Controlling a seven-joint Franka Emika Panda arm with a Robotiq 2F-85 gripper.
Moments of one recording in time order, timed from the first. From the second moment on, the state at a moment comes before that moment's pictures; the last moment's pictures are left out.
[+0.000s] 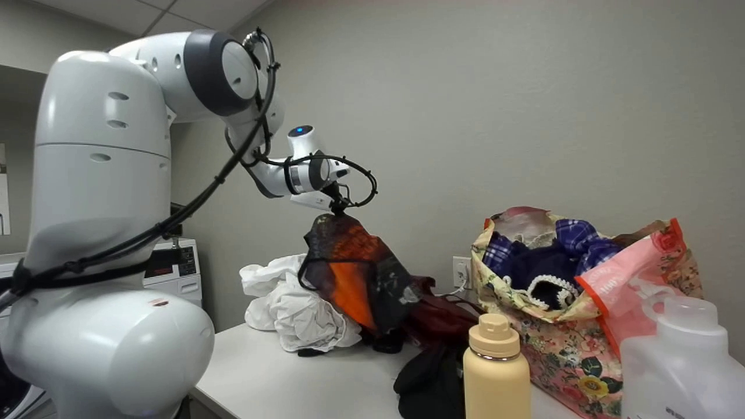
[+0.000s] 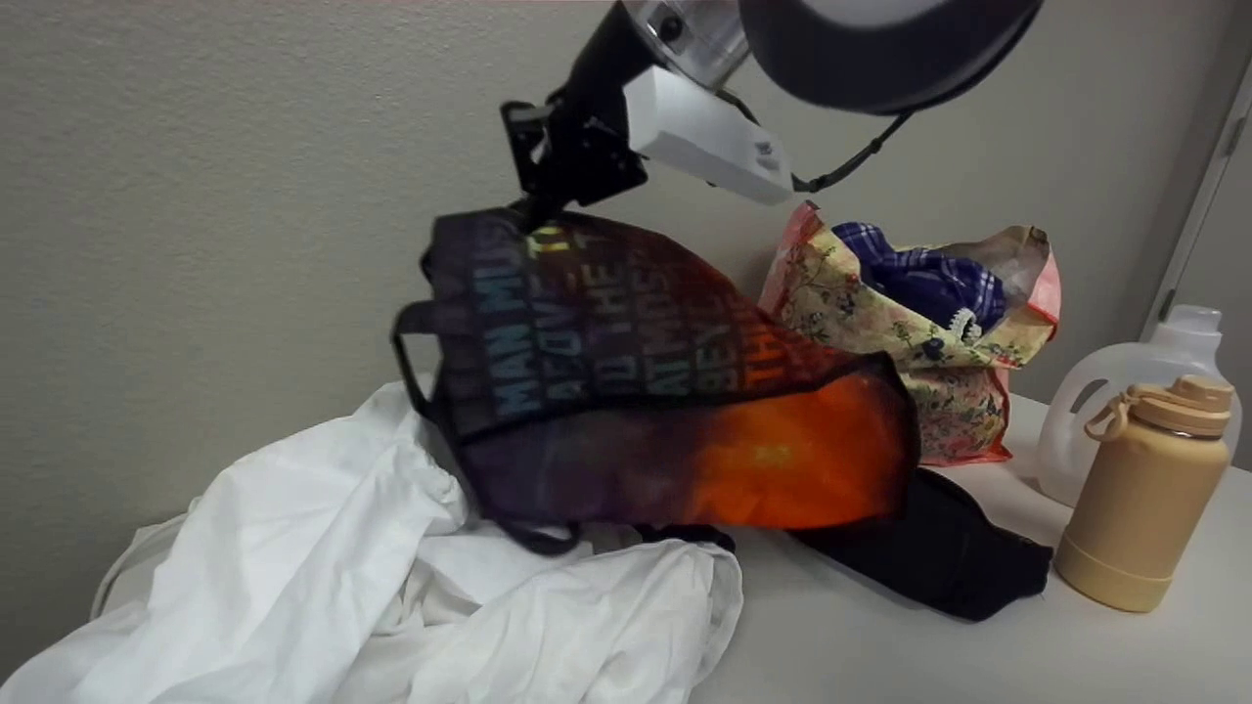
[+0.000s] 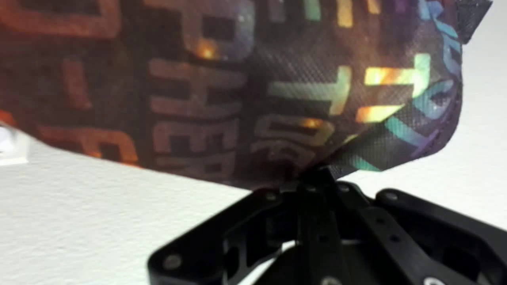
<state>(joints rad) 0.22 0.08 0.20 -1.97 -0.08 2.88 0.35</state>
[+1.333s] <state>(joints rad) 0.48 0.42 0.12 -1.65 -0.22 2.87 0.29</state>
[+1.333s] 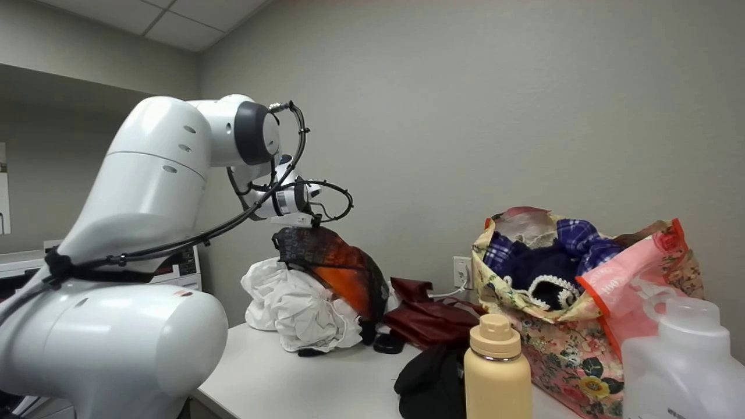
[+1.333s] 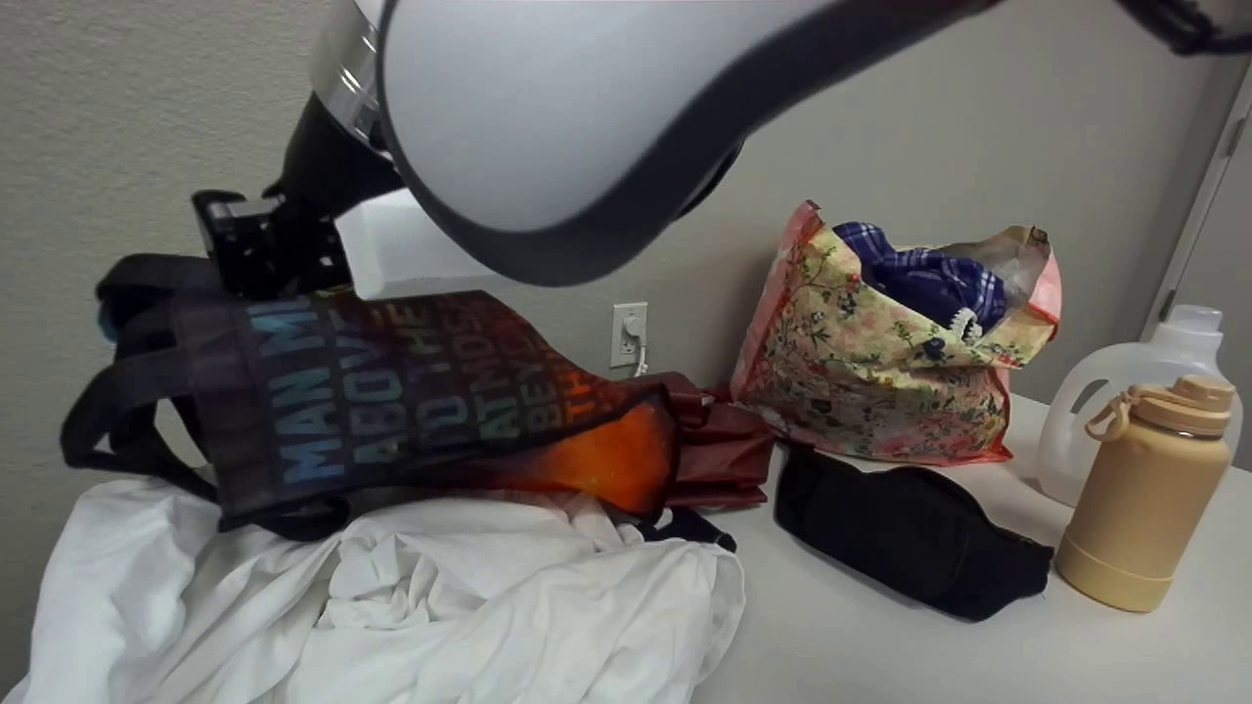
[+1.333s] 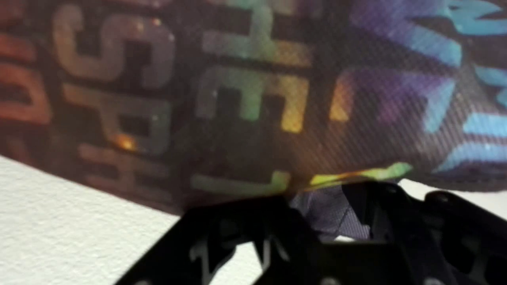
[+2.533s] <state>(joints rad) 0.36 0.37 -0.13 -1.63 -0.33 2.72 0.47</state>
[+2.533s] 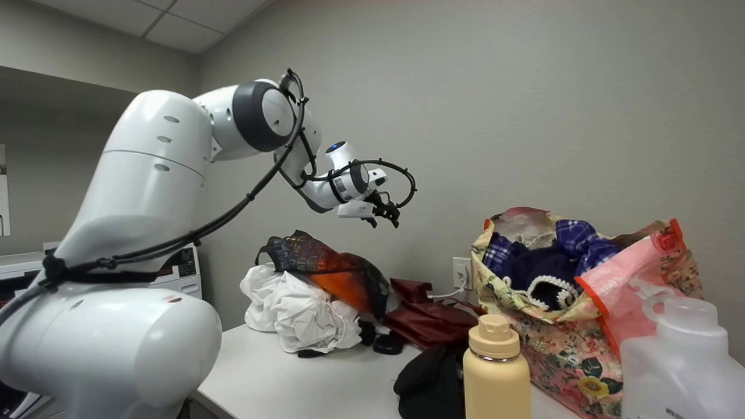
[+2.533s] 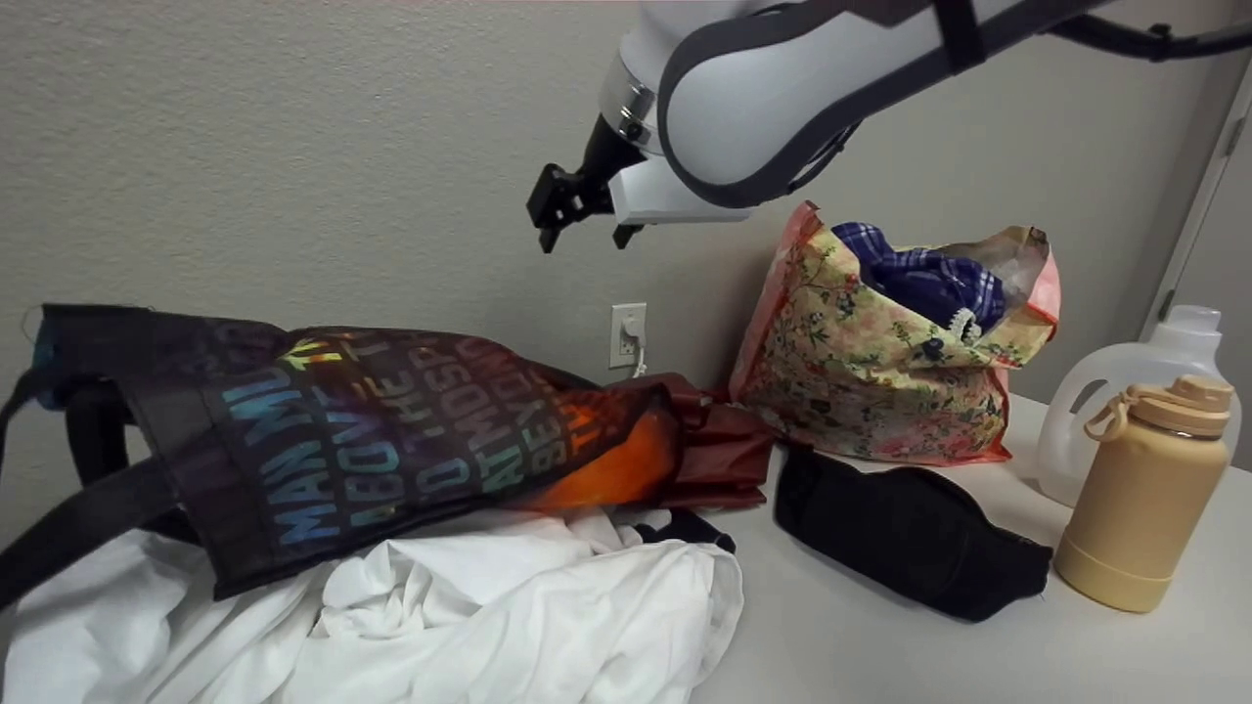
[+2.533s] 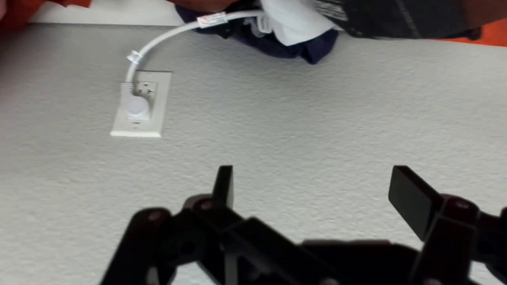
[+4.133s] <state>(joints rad) 0.37 0.59 -0.24 -1.79 -0.44 2.68 0.54</state>
